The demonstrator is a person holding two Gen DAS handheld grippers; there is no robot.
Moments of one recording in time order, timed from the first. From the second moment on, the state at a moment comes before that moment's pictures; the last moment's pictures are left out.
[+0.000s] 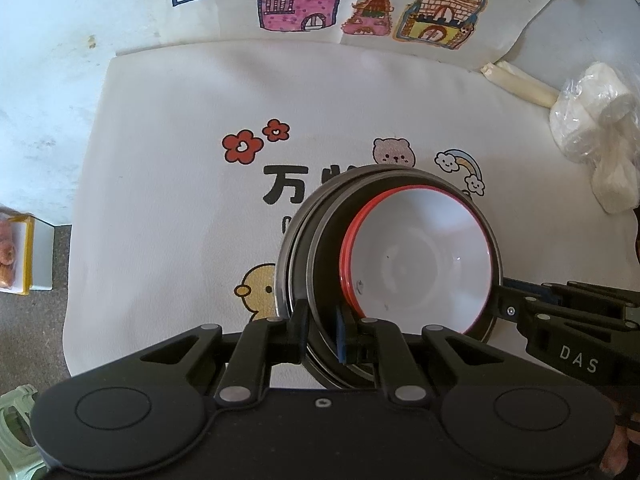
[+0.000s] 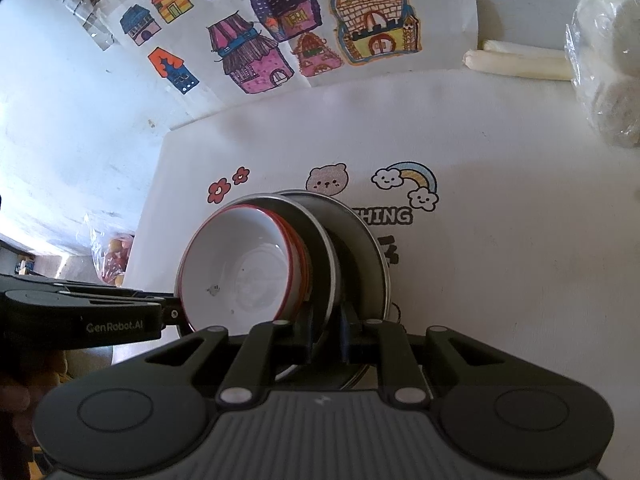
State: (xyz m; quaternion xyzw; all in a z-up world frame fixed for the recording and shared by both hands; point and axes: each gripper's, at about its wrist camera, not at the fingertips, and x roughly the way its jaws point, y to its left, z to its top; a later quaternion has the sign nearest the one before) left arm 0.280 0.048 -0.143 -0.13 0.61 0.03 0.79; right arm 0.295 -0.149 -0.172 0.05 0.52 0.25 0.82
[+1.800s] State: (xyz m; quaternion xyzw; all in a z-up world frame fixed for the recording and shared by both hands) left arm 0.268 0.063 -0.121 -0.08 0.55 0.10 0.82; right arm 0.275 -0.166 -0.148 0.04 0.48 0.21 0.85
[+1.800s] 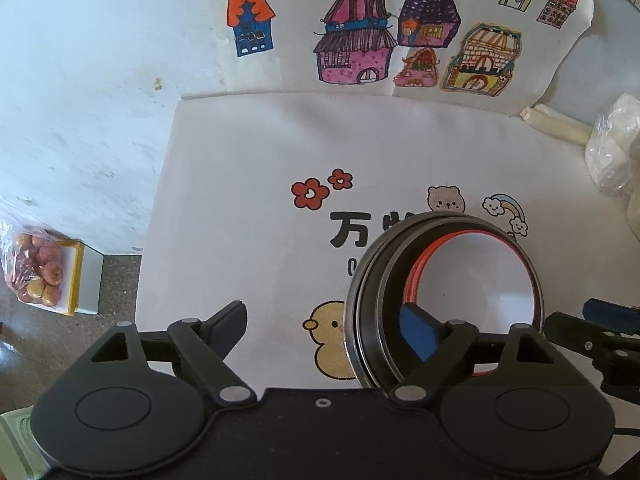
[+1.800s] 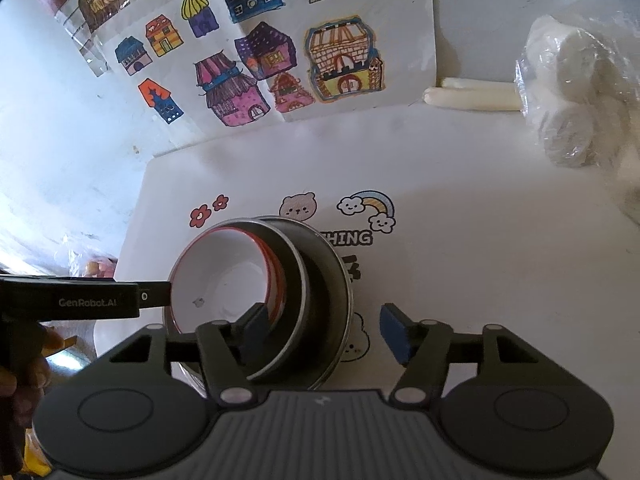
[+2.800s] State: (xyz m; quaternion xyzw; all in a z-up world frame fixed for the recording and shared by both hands) left arm 0.241 0.070 -0.100 -0.13 0.45 0.07 0.88; right arm 0.248 -0.176 -0.119 0.05 0.40 0.17 0.90
